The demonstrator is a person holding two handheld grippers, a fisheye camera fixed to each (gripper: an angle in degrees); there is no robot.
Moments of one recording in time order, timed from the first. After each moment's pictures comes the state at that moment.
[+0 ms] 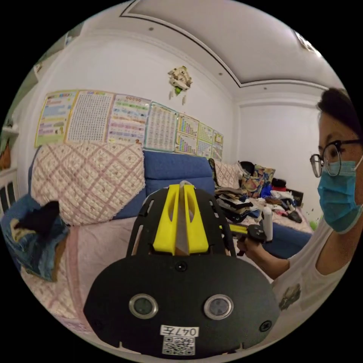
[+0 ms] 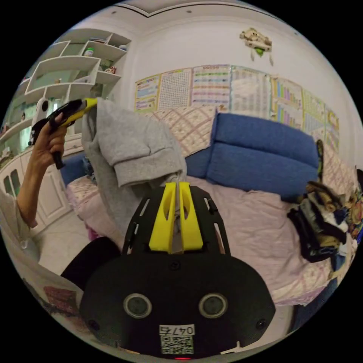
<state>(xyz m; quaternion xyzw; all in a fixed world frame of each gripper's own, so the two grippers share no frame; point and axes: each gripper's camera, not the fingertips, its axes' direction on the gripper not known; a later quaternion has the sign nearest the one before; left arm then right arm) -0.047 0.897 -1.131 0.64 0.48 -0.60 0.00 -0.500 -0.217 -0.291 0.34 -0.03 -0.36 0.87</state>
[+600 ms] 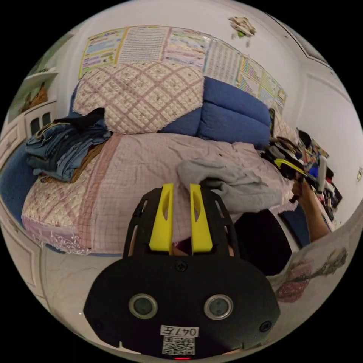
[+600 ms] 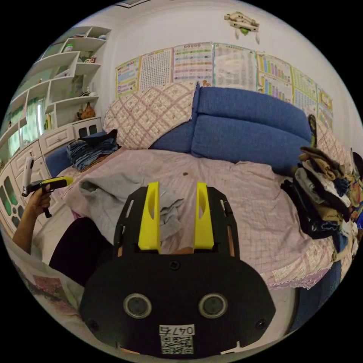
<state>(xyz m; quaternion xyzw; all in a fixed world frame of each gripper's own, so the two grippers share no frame) 0.128 0.638 -1.075 0.47 0.63 -0.58 0.19 -0.365 -0.253 -0.273 0.25 -0.02 -0.33 0.91</state>
